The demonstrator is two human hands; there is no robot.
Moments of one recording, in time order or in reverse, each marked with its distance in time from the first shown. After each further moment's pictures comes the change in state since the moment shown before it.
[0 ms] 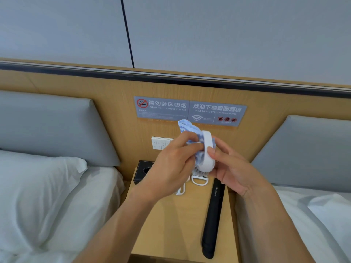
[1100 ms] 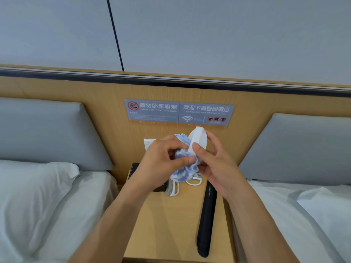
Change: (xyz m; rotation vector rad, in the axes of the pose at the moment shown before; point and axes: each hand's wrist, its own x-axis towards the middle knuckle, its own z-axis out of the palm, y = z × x) left_hand 0.005 -0.009 0.002 -0.413 0.095 -0.271; right_hand -0.012 0.005 0.022 -0.033 0.231 -0.129
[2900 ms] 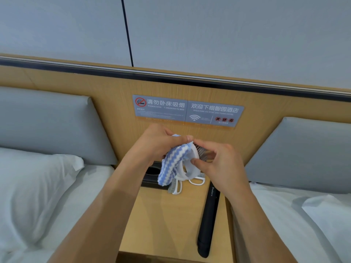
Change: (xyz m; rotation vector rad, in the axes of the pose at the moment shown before) left_hand 0.035 0.002 -0.032 -0.014 -0.028 -0.481; right_hand -0.001 -0.005 0.012 -1.069 0.149 -0.393
